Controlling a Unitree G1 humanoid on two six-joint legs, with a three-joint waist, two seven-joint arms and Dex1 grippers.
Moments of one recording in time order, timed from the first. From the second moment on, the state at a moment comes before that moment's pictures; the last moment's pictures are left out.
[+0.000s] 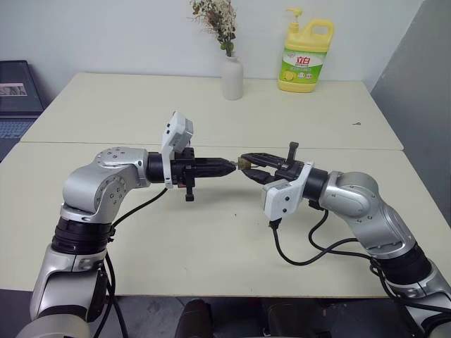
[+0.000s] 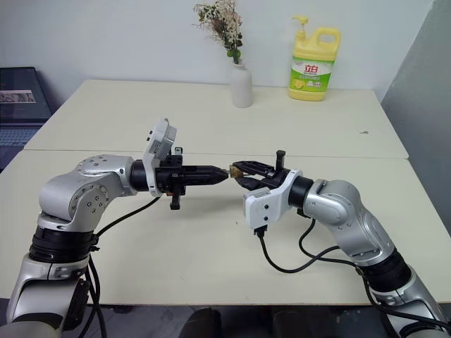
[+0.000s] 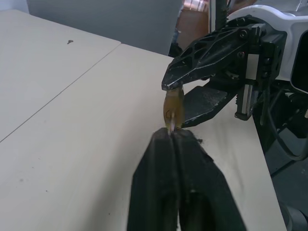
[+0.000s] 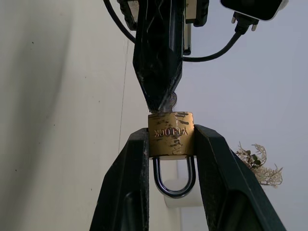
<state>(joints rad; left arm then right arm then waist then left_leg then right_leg) -0.67 0.67 -0.04 -0.08 -0.64 0.77 -1.13 -0.53 -0.58 0.32 -0.37 -0.41 -0.15 0.69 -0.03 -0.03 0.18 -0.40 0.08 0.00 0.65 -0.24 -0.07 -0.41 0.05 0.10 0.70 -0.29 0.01</state>
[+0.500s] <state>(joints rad) -0.67 0.66 -0.04 -0.07 -0.63 0.75 -1.15 -0.53 -0.58 0.31 -0.38 -0.41 -0.15 0.72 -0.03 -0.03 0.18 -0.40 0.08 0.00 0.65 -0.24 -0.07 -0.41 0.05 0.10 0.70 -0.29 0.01</state>
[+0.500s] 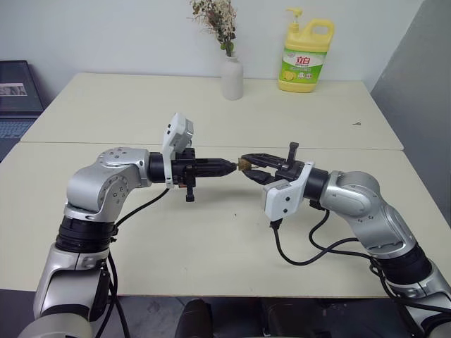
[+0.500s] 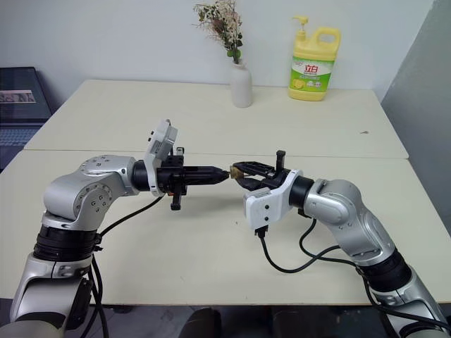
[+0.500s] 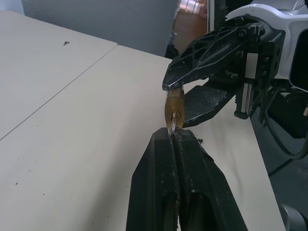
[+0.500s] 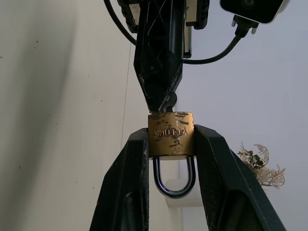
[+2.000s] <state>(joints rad) -0.69 0.63 -0.03 -0.02 -0.67 0.80 -1.19 -0.51 -0.57 0.29 -0.39 -0.36 -0.14 0.75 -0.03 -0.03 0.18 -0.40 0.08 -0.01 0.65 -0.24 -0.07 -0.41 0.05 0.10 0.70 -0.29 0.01</state>
